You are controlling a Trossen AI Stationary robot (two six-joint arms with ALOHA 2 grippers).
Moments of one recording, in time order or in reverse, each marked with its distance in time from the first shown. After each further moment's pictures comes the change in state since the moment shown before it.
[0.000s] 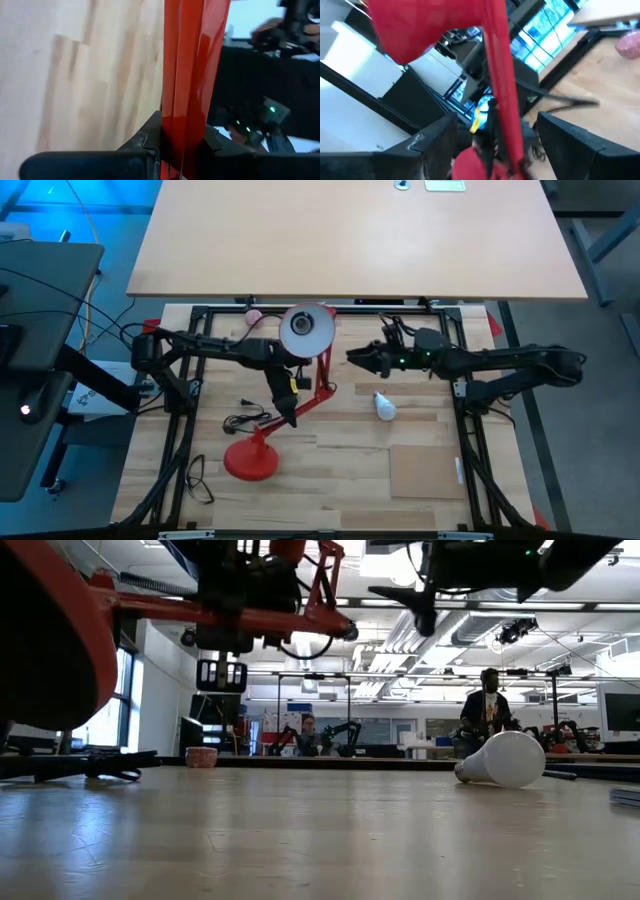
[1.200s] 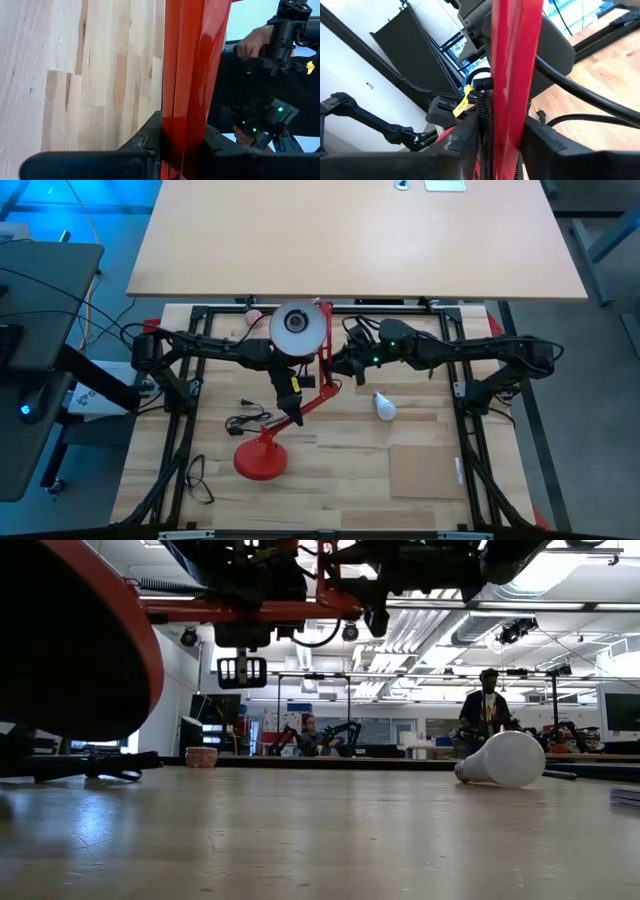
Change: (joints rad) left arm 0.000 0.000 0.000 0.132 -0.008 -0.011; right arm -0.015 0.256 0.275 -0.174 -0.221 -0.254
